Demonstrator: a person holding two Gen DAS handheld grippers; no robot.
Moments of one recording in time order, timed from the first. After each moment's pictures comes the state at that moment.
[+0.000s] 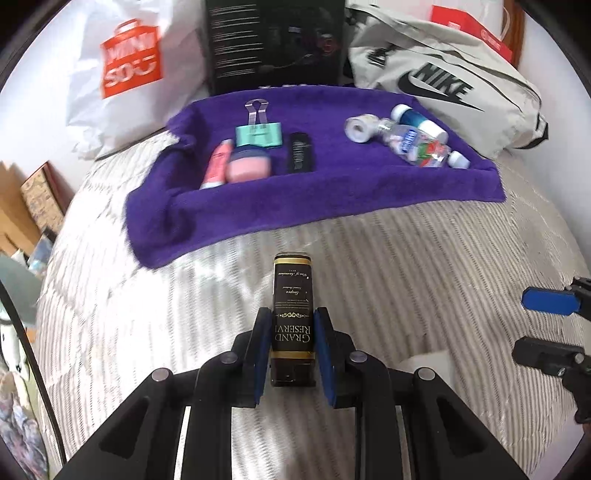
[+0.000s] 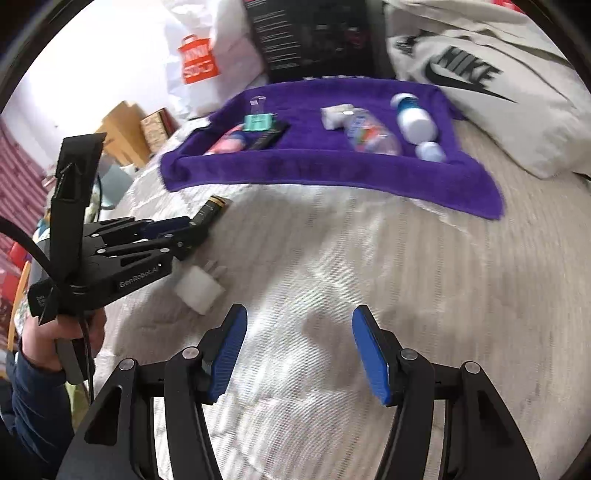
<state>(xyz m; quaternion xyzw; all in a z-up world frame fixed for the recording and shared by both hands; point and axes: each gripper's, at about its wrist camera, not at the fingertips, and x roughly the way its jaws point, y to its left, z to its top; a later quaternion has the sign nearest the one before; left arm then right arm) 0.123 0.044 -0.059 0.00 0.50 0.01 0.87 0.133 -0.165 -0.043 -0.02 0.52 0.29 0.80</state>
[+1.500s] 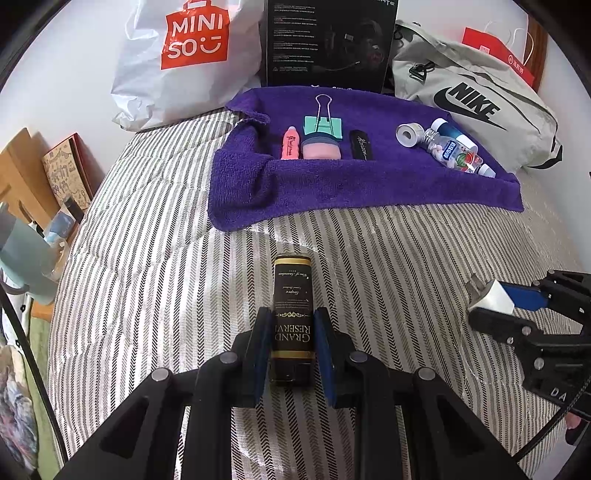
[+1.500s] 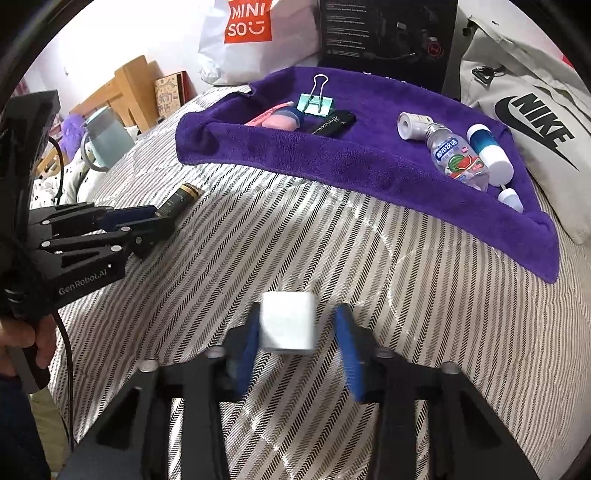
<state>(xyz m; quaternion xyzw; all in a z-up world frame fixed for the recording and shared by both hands) 0.097 0.087 -0.065 -0.03 0.49 0.04 0.87 0.135 -0.087 -0.067 -0.12 0.50 0.29 0.81</state>
